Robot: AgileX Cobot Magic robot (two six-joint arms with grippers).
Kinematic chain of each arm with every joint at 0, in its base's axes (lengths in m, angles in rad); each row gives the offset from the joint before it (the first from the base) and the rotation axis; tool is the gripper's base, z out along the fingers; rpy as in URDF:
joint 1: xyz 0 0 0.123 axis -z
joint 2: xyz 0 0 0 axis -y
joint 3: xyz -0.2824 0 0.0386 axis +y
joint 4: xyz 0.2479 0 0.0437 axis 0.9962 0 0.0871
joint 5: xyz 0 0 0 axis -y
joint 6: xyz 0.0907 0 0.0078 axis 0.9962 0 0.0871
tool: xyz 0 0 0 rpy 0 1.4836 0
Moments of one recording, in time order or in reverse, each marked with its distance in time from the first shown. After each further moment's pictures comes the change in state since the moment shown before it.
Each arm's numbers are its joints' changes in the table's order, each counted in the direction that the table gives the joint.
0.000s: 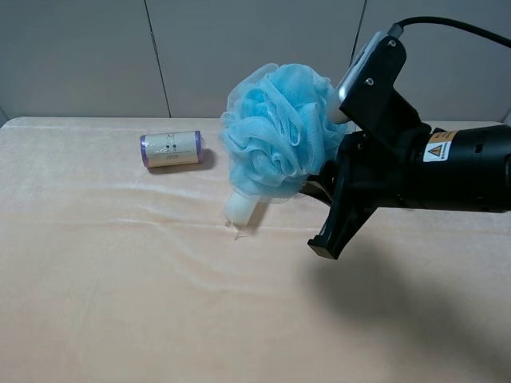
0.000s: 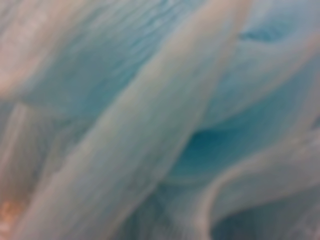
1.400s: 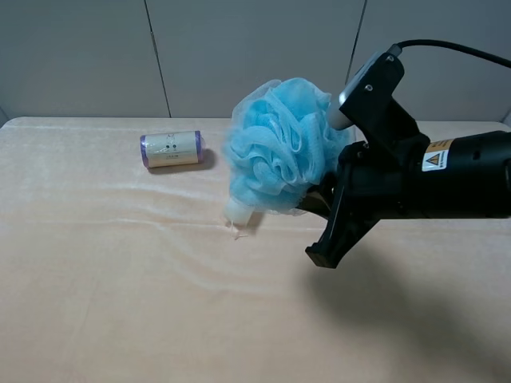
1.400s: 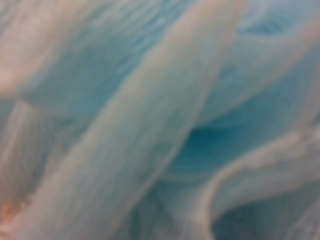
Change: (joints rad) left arm -0.348 0.389 0.387 0.053 0.103 0.002; right arm -0.005 0.000 -0.005 0.000 -0.089 0.134
